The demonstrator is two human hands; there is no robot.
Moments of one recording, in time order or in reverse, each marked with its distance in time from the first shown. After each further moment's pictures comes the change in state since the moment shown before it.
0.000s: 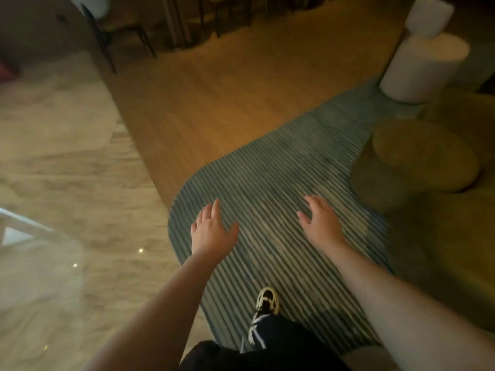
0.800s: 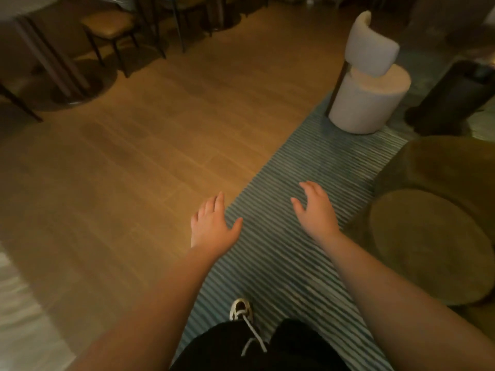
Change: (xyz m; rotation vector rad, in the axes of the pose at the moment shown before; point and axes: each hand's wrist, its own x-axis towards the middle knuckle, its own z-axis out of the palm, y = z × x) left_hand 0.755 0.230 -0.014 0.093 -0.087 0.406; right_hand 0.706 0.009 -0.142 0.066 0.198 0.296
